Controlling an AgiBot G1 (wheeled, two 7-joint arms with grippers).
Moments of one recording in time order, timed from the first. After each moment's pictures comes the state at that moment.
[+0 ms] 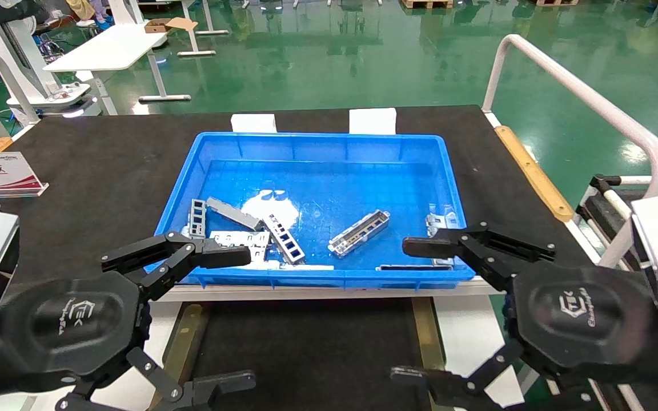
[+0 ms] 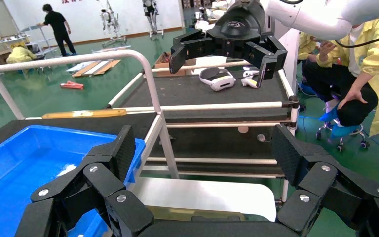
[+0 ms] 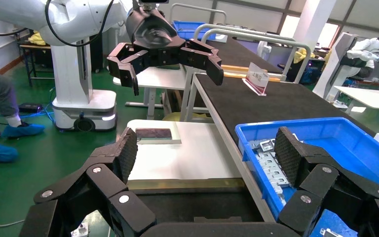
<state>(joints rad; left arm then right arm) -1.08 0.61 0.28 -1.28 0.73 1.49 -0.19 1.10 -0.58 -0.36 1.28 -0.68 -1.46 0.14</state>
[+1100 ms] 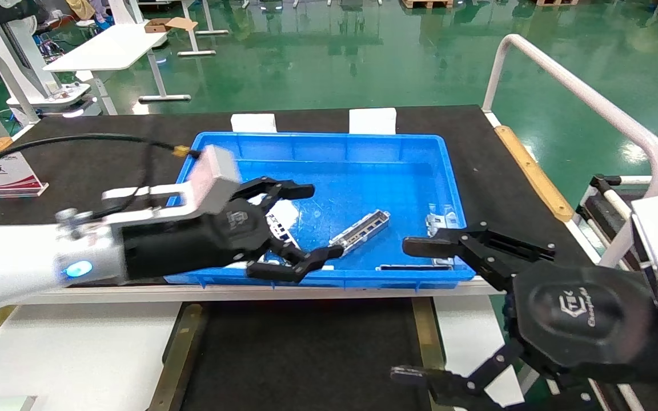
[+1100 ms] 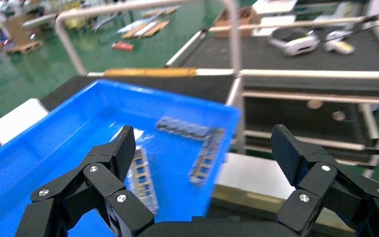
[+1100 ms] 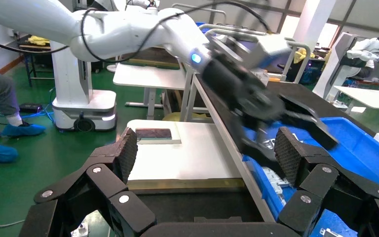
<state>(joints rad) -1.36 0.99 0.47 -0.89 1.13 1.22 -0.11 1.10 -0.58 -0.36 1.27 -0.67 -1.46 0.14</state>
